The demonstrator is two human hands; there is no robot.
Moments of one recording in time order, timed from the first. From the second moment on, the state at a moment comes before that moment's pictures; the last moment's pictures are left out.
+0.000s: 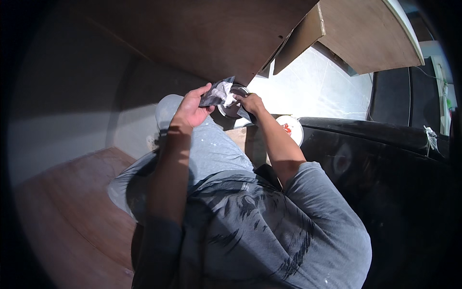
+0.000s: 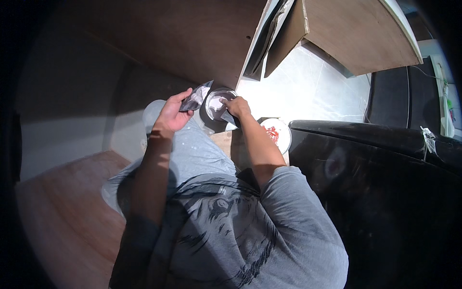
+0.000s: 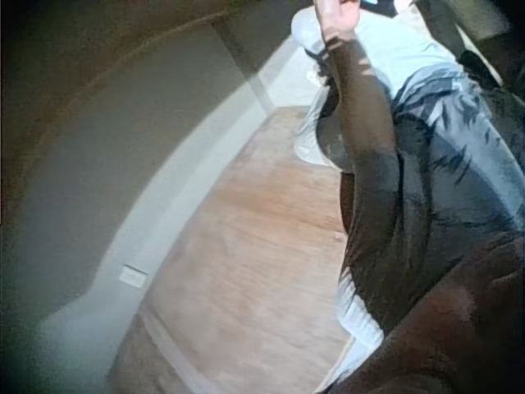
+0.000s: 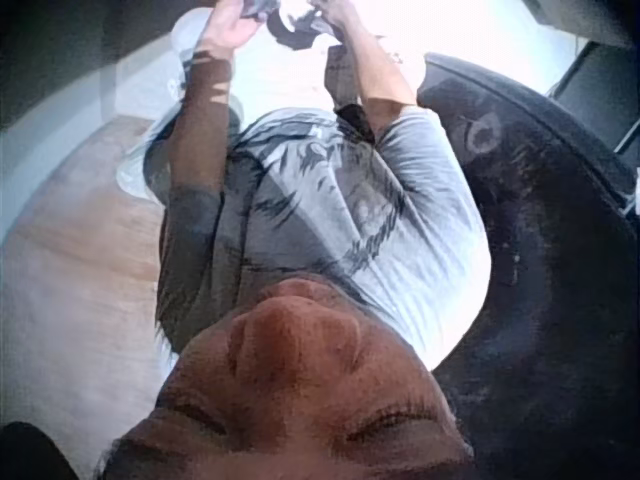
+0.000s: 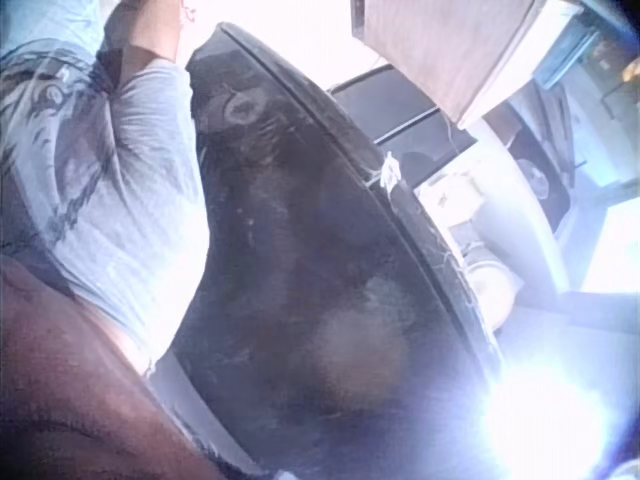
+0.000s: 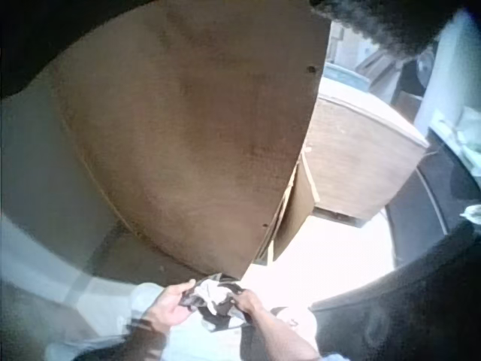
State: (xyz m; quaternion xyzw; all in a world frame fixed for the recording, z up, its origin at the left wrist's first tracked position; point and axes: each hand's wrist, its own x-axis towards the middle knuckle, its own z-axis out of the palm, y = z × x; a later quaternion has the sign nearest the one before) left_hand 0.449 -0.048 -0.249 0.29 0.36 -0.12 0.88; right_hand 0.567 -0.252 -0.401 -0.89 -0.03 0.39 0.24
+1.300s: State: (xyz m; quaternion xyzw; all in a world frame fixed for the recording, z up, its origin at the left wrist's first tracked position) left_hand 0.371 -0.046 -0.123 0.85 -0.22 0.35 0.33; right_hand 0.477 -0.232 -0.106 -0.12 0.04 0.58 0.80
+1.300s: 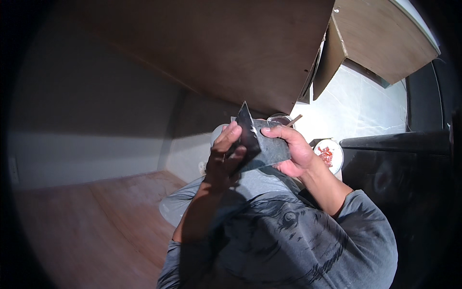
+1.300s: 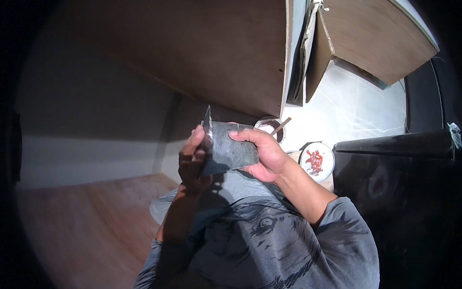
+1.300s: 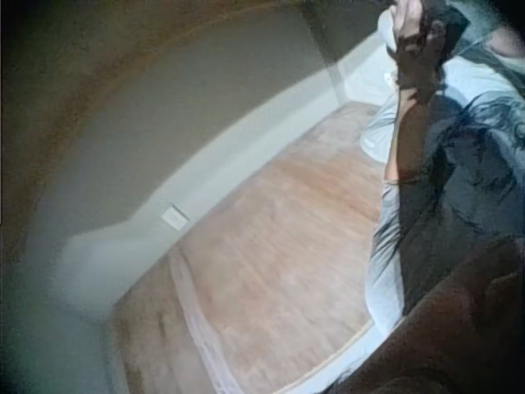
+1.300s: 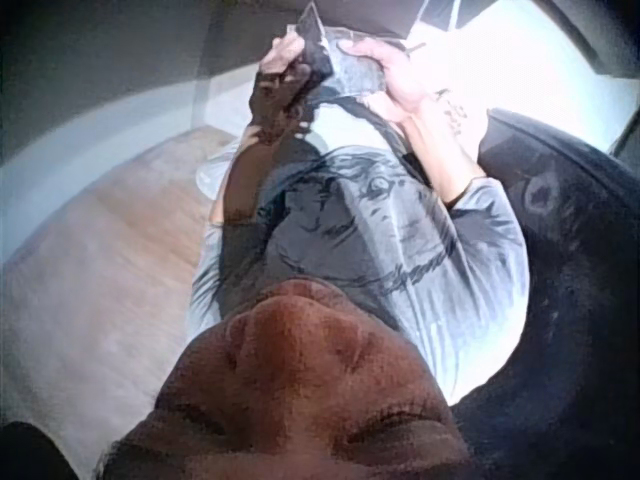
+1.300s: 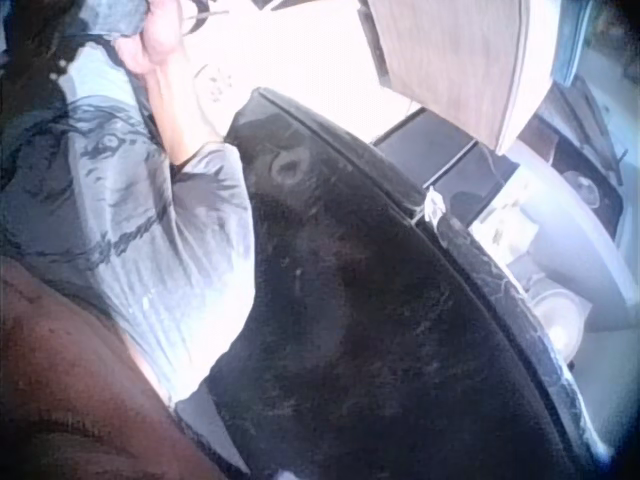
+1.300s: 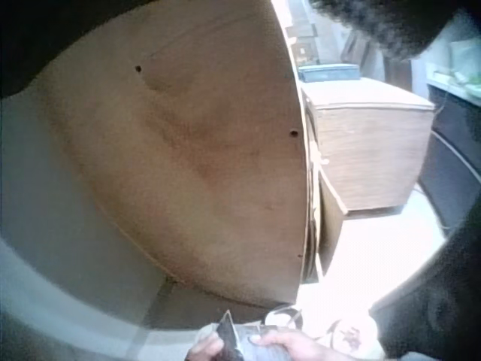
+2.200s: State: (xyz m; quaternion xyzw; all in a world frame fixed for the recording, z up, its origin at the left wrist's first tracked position) left_hand 0.368 -0.067 -0.079 0.23 0.14 0.13 0.95; right_hand 0.521 -0.266 -0.101 -0.25 -0.02 0.38 0.89
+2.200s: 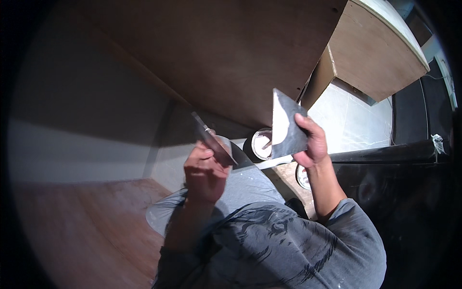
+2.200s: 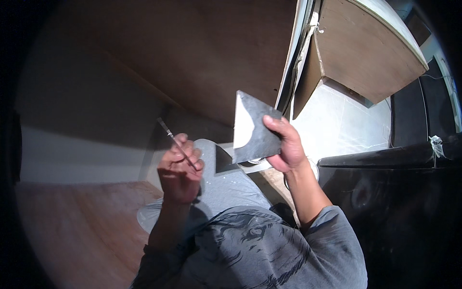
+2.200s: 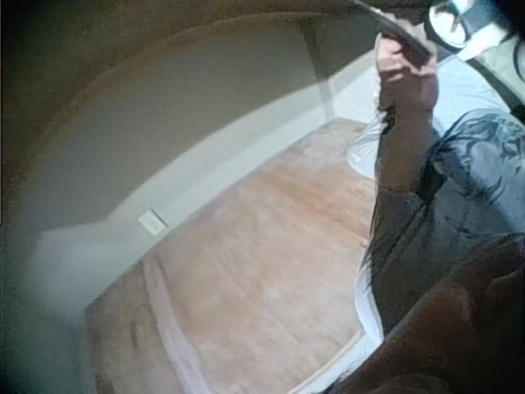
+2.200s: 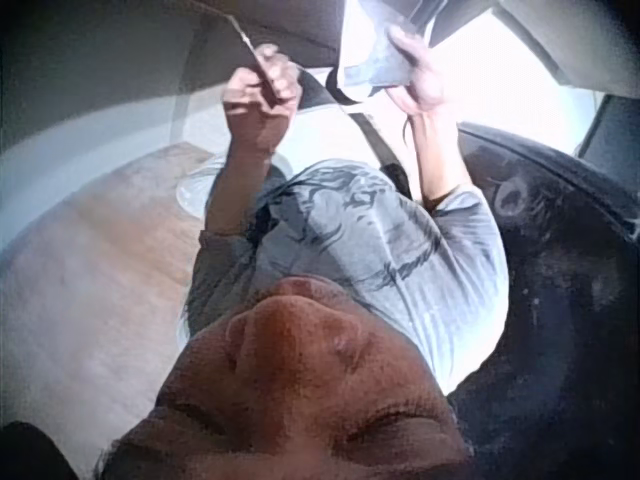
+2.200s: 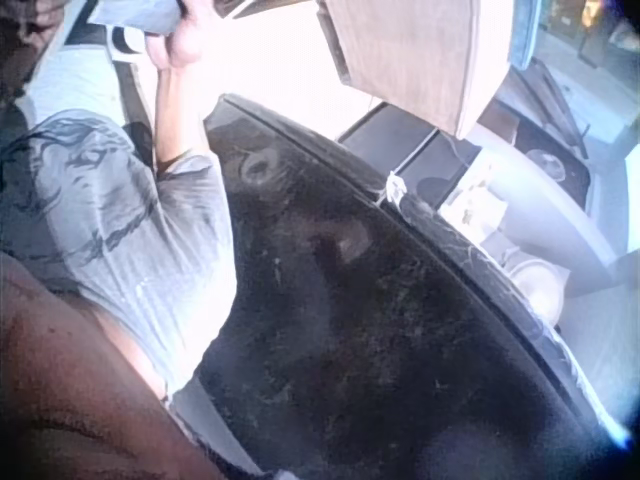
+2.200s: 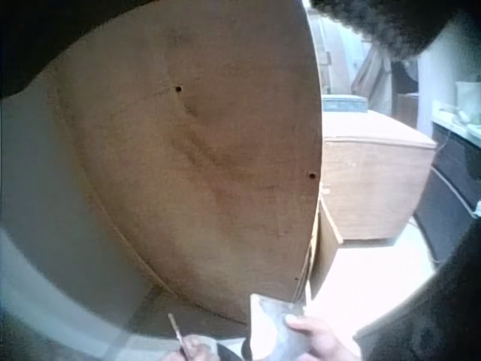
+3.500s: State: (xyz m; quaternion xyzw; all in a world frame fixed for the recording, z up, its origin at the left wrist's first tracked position) left_hand 0.377 -0.118 -0.025 0.19 0.19 0.14 0.95; right_hand 0.484 -0.262 -0.024 -0.42 -0.22 0.11 0.87
